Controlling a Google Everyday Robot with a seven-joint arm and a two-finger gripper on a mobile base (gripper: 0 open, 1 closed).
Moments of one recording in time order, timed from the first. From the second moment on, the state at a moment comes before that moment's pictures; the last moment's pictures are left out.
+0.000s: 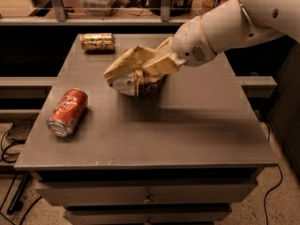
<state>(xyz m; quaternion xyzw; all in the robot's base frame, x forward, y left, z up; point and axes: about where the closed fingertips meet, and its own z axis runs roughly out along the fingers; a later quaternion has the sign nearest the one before) 0.542 0.004 0.954 -0.60 0.66 0.25 0.38</state>
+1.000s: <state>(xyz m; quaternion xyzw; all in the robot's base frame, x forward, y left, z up) 0.479 0.056 0.899 -0.65 0.61 0.32 0.32</state>
